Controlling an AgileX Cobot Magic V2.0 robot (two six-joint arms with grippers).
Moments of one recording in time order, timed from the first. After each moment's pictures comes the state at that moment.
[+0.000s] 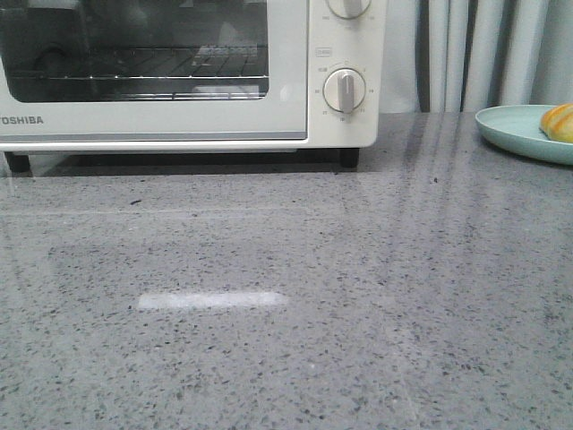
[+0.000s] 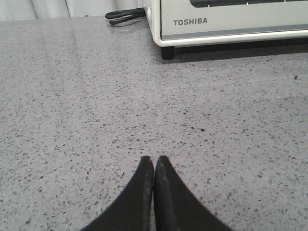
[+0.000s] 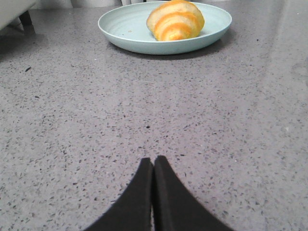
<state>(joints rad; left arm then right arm) -0.03 0.00 0.00 -0.10 0.34 0.24 0.03 -0.01 0.01 -0.21 0.33 0.24</state>
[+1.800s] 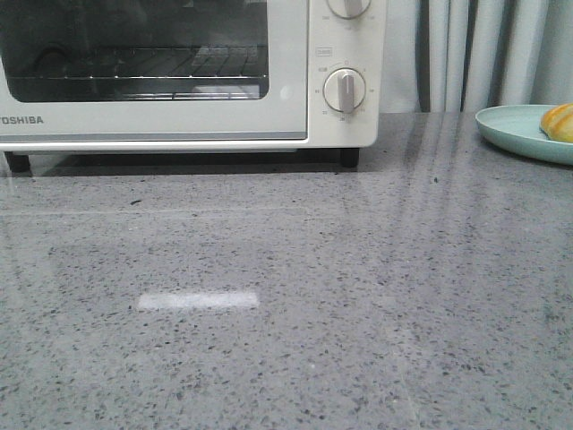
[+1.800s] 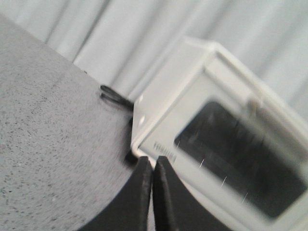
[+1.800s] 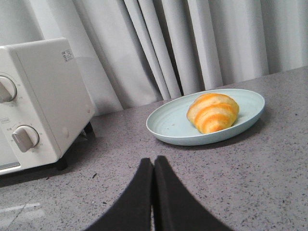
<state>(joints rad) -0.03 0.00 0.00 -0.87 -0.02 0.22 0.03 -0.01 0.01 0.01 0.00 0.23</state>
